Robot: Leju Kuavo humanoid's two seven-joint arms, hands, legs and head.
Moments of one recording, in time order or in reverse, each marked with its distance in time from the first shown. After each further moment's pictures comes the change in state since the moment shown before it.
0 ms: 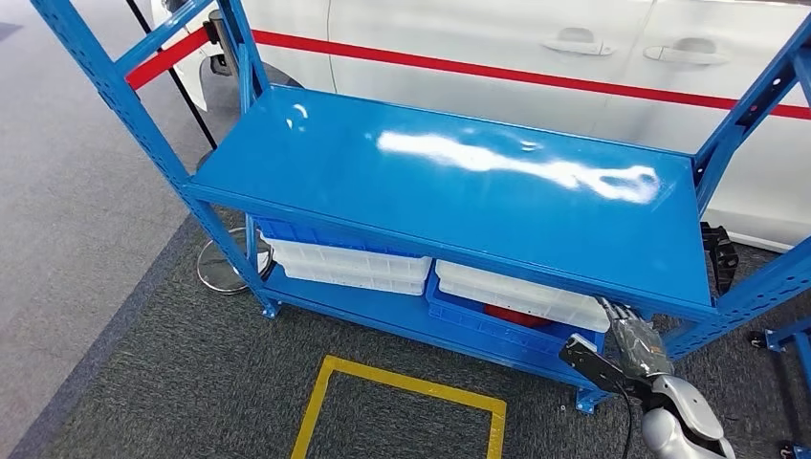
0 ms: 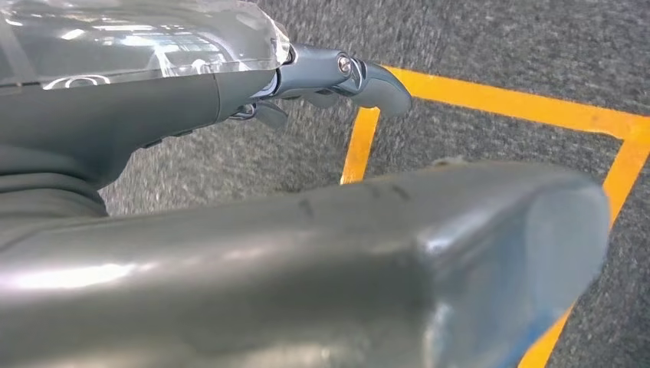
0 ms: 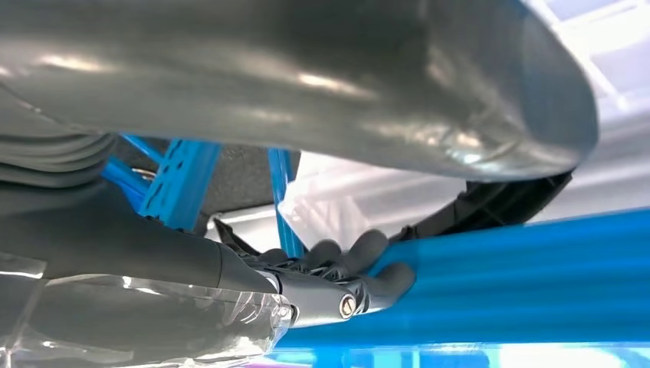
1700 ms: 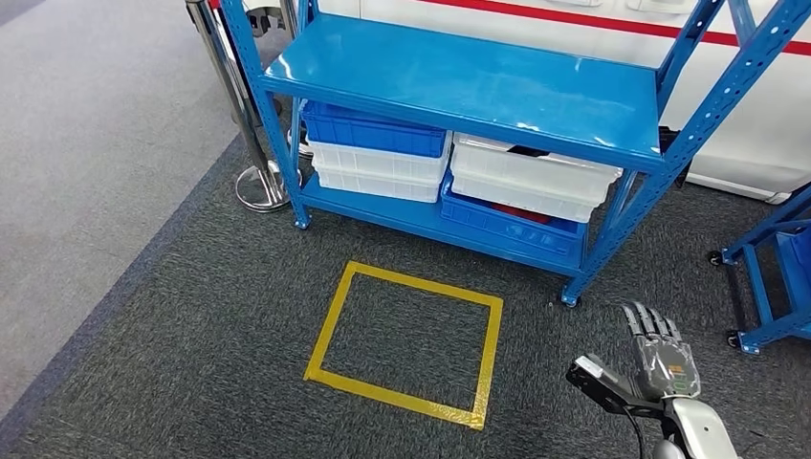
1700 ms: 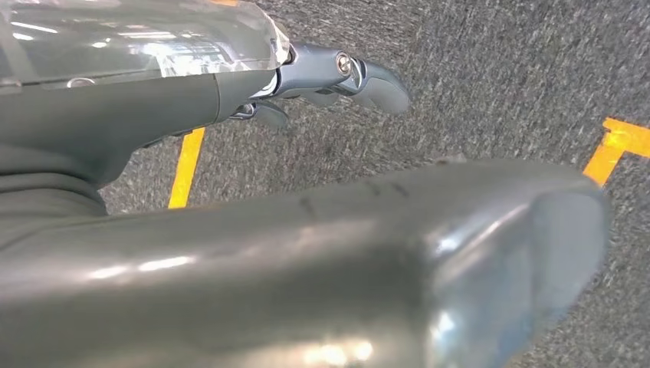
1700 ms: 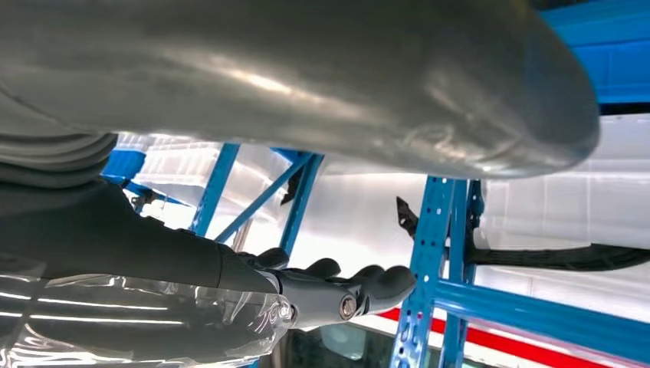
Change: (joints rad) left arm 0.026 0.008 0.028 -0.003 0.018 -0.058 -0.033; right arm 0.110 -0.054 0.008 -0.089 0.266 -0.193 0.181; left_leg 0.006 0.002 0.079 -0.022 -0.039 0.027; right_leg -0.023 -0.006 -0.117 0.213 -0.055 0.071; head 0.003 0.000
